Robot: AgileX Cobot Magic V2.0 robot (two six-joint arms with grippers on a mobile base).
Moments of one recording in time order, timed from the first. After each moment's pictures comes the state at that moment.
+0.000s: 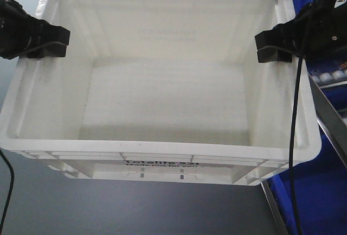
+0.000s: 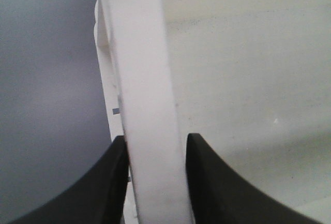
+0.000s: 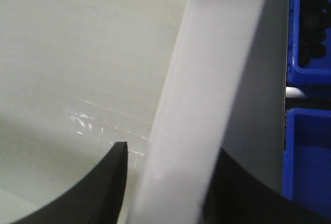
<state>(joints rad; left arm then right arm) -0.20 1.36 -1.29 -0.26 0.96 0.07 0.17 1.42 -1.30 0.26 0.97 -0.14</state>
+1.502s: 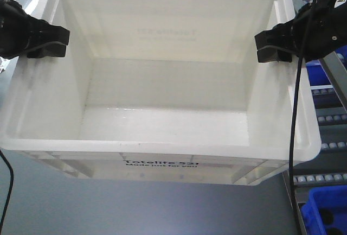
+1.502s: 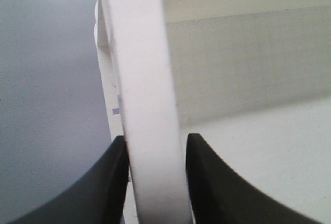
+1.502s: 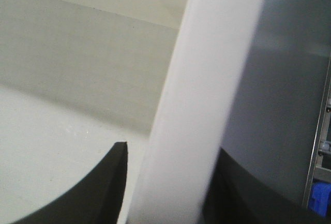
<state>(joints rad) -0.20 1.36 -1.29 -0.26 0.96 0.07 0.17 1.42 -1.30 0.26 0.97 -0.14</state>
